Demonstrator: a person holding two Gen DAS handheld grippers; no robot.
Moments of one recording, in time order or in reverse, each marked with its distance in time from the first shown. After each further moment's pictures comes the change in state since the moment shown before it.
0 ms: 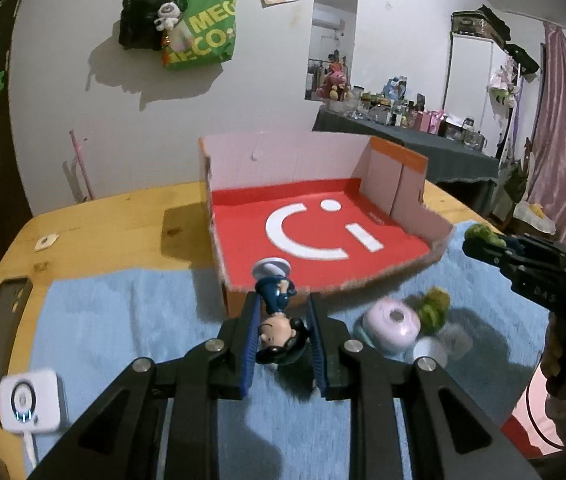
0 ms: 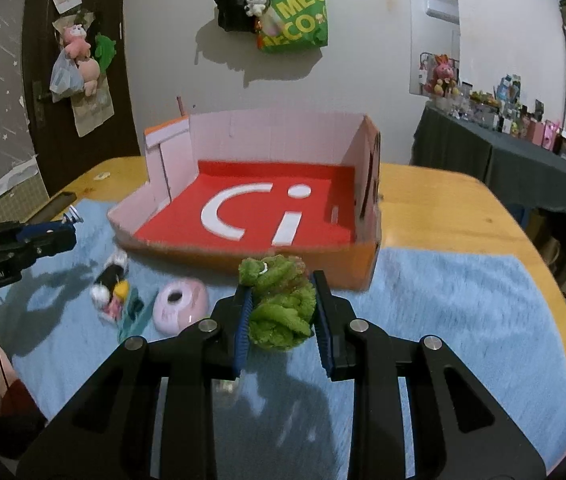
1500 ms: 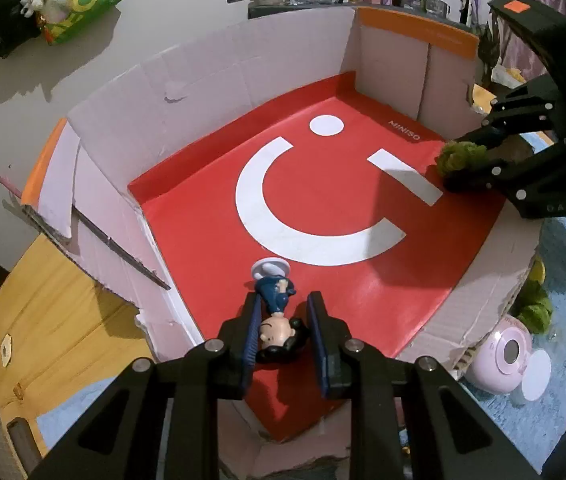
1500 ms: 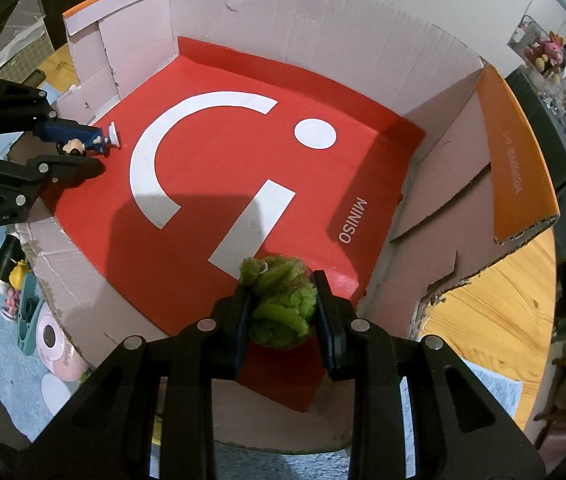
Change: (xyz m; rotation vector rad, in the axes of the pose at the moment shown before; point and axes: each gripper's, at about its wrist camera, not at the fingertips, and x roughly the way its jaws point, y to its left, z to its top) left arm 0.147 -0.001 0.050 0.344 0.401 -0.047; right arm 0.139 -0.025 0.052 -0.321 0.546 0.087
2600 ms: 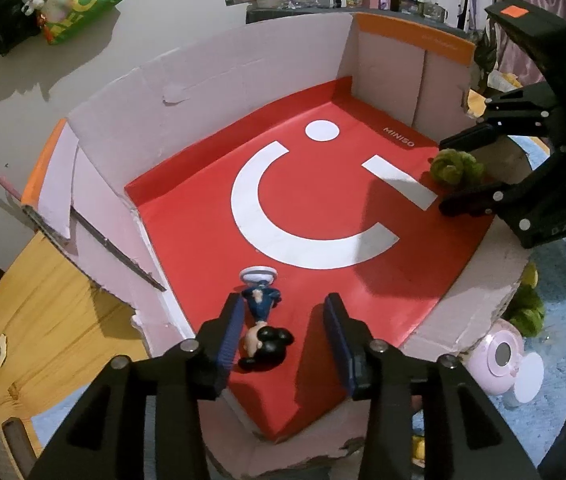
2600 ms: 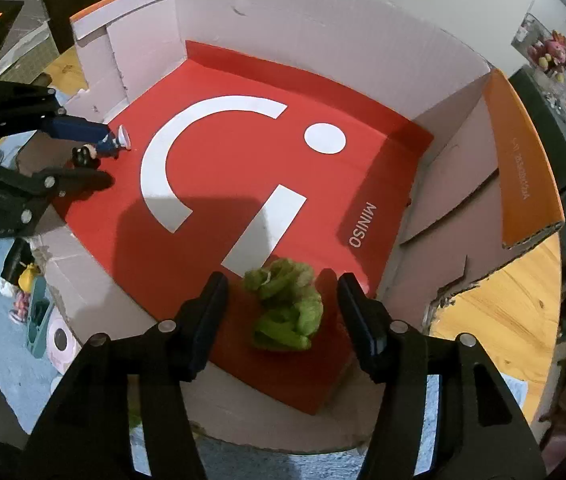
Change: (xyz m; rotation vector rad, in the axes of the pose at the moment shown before) left arm -0.002 -0.001 0.000 -0.013 -0.016 -0.029; right arm -0.028 -0.008 -0.012 0.004 -0.006 0.022
